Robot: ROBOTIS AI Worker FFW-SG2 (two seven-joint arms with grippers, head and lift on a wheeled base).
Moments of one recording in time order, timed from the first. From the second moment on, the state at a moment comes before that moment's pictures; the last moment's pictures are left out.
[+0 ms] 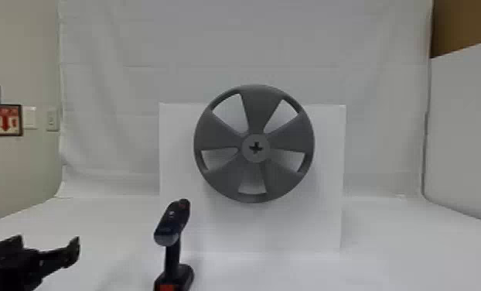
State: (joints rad) left arm -0.34 0.16 0.30 -2.02 0.11 0.72 -0.31; right arm -0.36 -0.36 -0.78 -2.23 0.06 1.19 1.07
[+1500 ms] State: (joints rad) left arm -0.35 0.16 0.27 -2.12 0.11 0.81 -0.27; right arm -0.36 -0.36 -0.77 -2.24 0.08 1.21 1.07
